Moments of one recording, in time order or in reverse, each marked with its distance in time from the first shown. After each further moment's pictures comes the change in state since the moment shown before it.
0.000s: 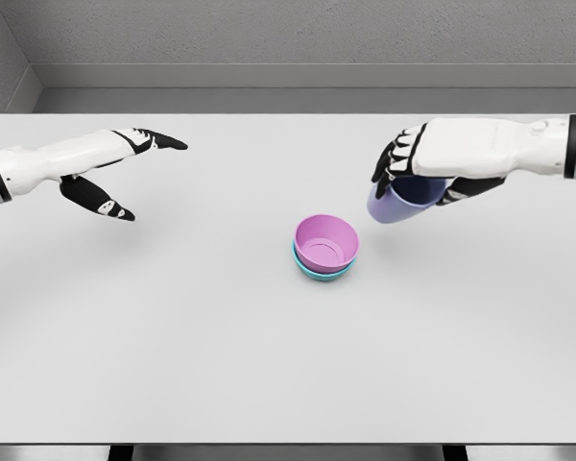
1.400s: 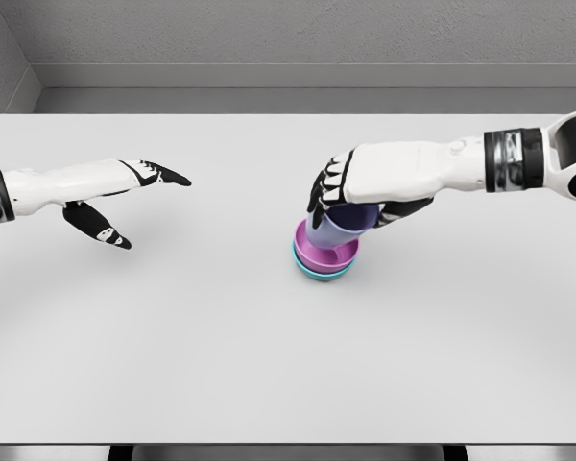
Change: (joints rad) left arm 0.123 -0.025 0.154 -0.008 -0.052 -0.001 -0.174; right arm -0.005 0.166 0.044 0.003 0.005 0.000 0.016
